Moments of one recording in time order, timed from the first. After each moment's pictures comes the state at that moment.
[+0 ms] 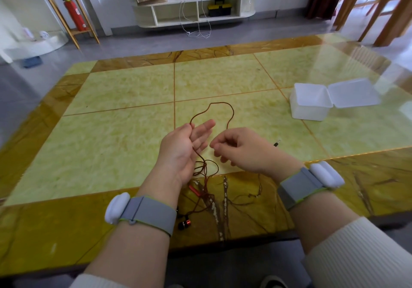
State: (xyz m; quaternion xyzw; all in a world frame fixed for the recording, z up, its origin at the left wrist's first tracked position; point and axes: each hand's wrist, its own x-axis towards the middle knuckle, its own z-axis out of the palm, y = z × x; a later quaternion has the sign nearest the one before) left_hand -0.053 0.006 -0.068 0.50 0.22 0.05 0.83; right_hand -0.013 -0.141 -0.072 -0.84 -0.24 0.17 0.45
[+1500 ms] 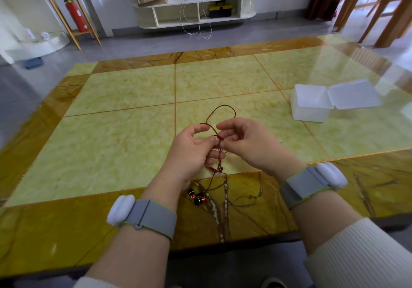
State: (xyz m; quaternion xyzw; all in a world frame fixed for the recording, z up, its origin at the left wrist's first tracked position) left_hand -0.061 0.003 -0.076 0.71 0.14 0.02 0.69; right_hand -0.002 -0.144 -0.078 -0.80 -0.19 0.13 0.56
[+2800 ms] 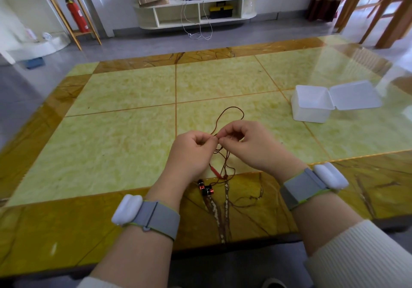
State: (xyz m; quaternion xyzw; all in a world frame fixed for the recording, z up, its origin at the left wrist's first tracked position) left_hand -0.061 0.004 -0.077 0.84 0.15 0.09 0.51; right_hand -0.009 -0.144 -0.068 -0.84 -0.24 0.05 0.47
